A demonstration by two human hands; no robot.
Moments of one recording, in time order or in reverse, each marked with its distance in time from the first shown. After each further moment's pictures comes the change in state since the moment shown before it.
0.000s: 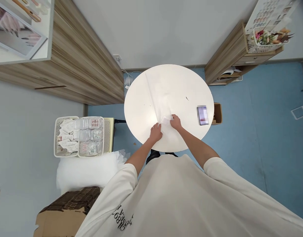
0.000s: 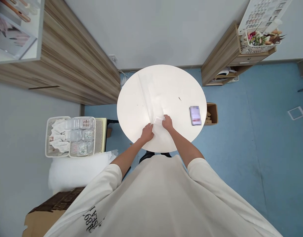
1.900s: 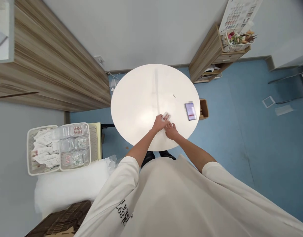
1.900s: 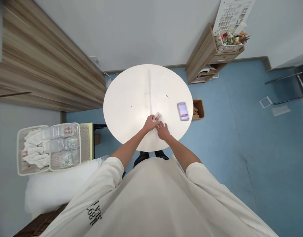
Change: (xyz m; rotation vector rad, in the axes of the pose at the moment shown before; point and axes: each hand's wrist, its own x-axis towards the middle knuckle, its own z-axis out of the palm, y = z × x) left_hand 0.058 0.084 -0.024 -0.450 0.004 0.017; right_hand -0.081 0.055 -0.006 -0.687 -0.253 -0.342
